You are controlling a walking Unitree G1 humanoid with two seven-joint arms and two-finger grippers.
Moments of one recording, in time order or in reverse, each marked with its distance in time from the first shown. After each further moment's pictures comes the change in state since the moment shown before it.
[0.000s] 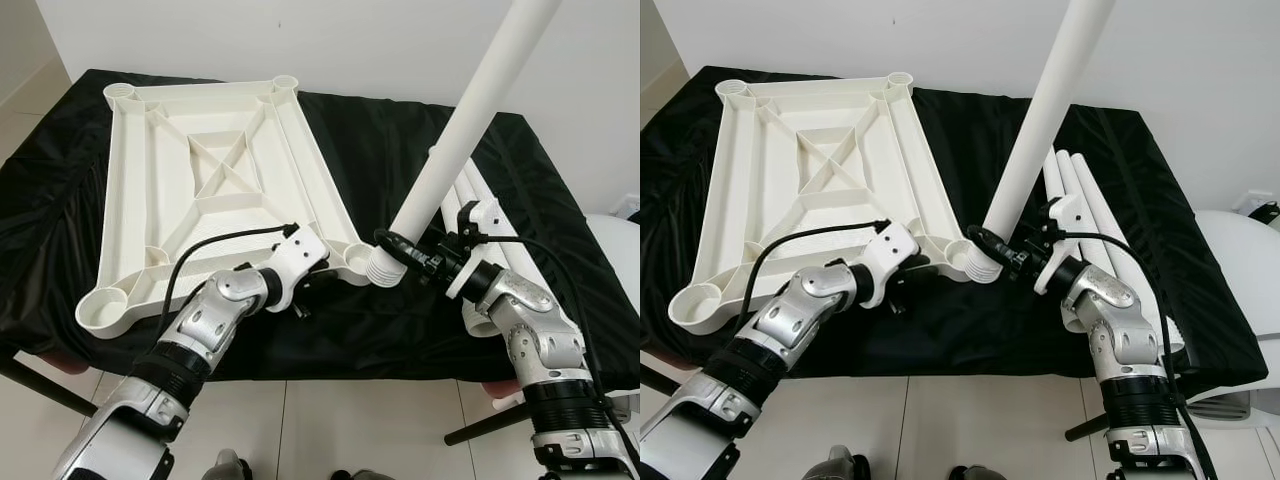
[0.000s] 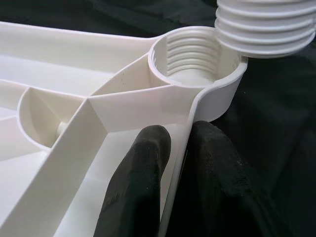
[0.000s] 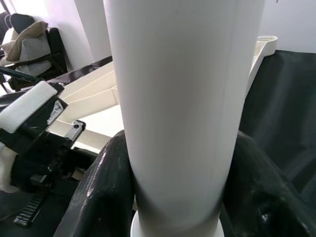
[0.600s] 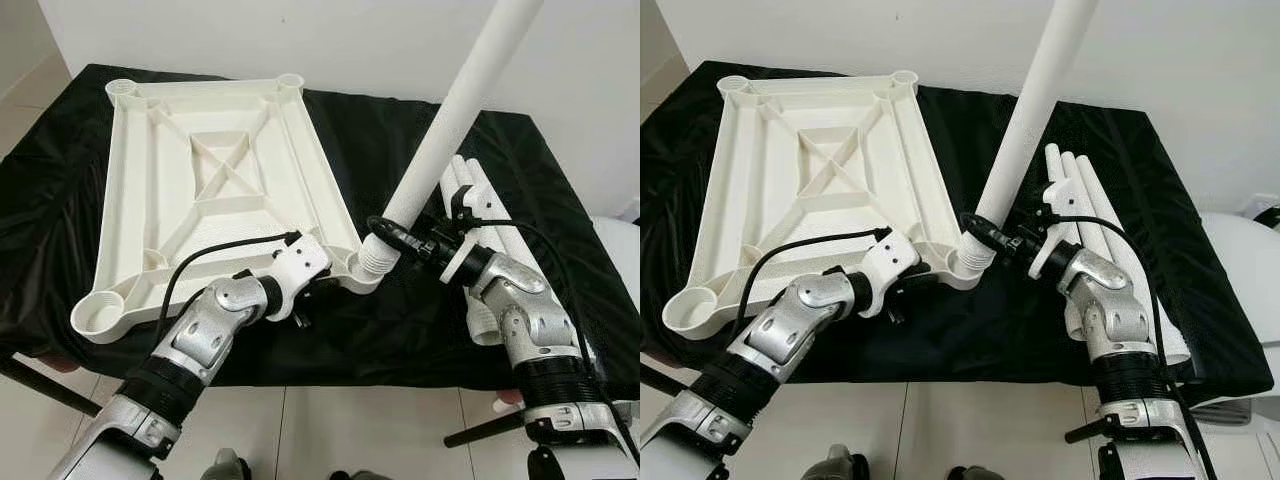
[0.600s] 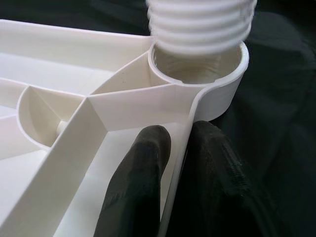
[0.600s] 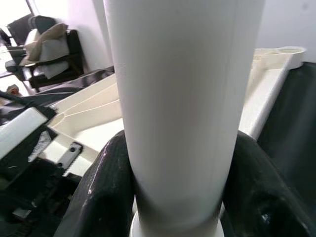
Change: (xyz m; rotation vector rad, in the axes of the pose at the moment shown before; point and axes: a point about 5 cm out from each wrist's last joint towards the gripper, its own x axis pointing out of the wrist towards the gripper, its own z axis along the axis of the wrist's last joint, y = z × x) left arm -0.004 -0.015 0.006 0.021 -0.005 -0.026; right arm 0.021 0.000 0.004 -0.008 -0.028 0.077
